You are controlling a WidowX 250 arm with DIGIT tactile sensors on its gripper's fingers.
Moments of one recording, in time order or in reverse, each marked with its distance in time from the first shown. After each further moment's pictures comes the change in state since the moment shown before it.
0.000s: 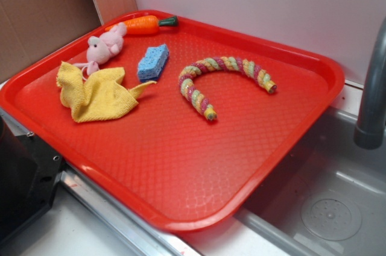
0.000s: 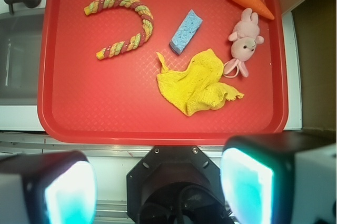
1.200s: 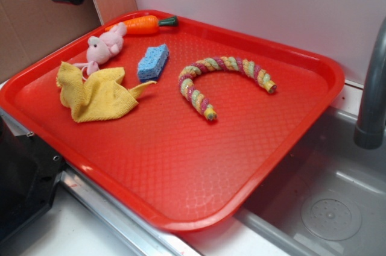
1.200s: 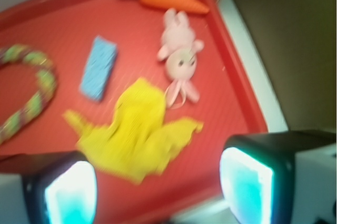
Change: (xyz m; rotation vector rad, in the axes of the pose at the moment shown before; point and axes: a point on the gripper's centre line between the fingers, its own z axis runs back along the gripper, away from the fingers) arm 0.051 0.095 -0.096 0.154 -0.046 0.362
